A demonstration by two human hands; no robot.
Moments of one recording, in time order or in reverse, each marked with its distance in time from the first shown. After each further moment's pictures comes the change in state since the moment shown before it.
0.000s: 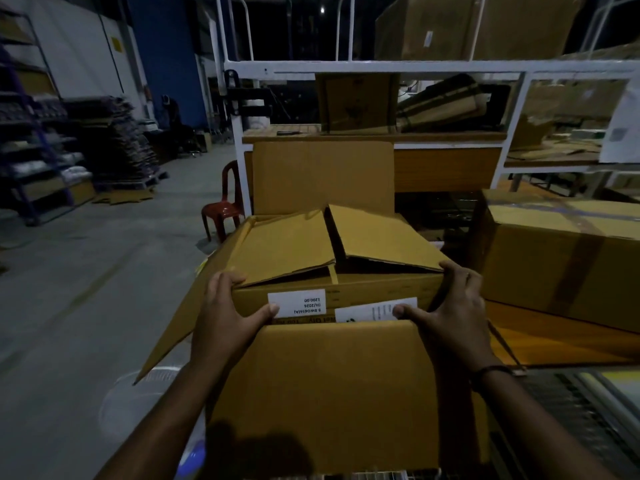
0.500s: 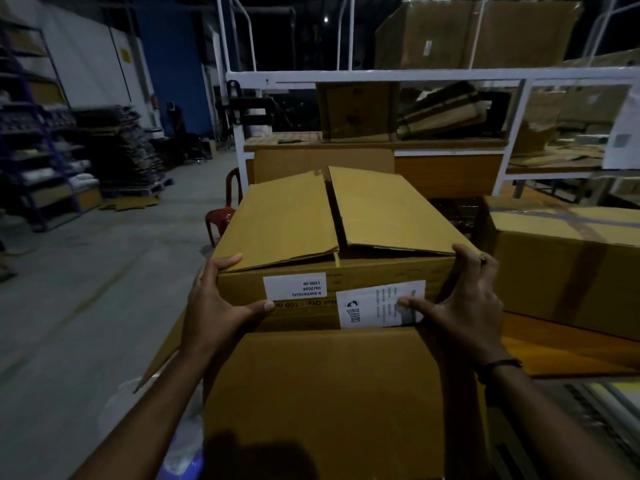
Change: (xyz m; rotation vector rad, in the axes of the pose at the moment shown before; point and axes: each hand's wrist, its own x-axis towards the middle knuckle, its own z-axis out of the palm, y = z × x) left_hand 0.021 0.019 -0.022 -0.167 0.088 0.091; right_hand 0.024 -0.010 -0.024 0.023 0.115 -0.193
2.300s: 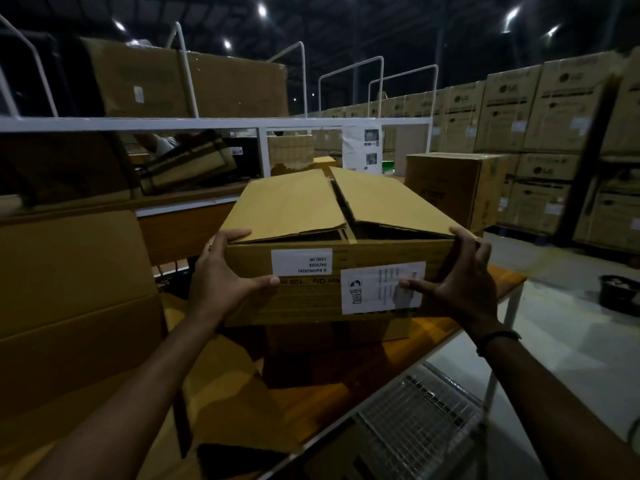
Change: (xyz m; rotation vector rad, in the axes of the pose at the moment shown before) left_hand 0.075 0.315 0.409 -0.303 -0.350 0.370; right_hand 0.080 0.327 -0.305 -0.303 0.362 0.248
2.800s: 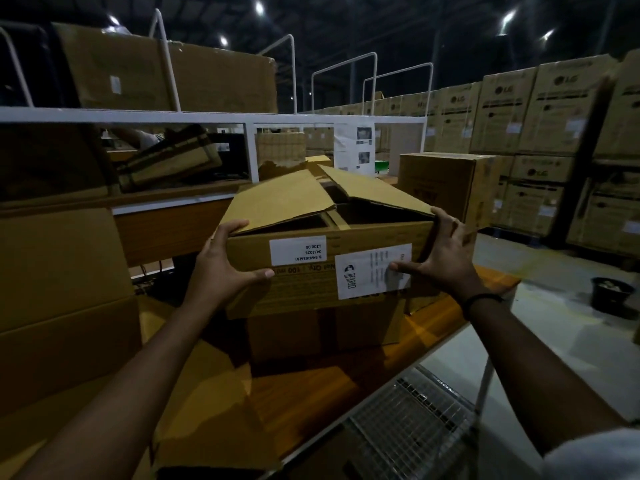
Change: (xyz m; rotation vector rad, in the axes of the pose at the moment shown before) left_hand 0.027 -0.002 0.037 0.037 -0.103 -0.105; right_hand 0.065 0.023 0.013 0.011 -0.239 0.076
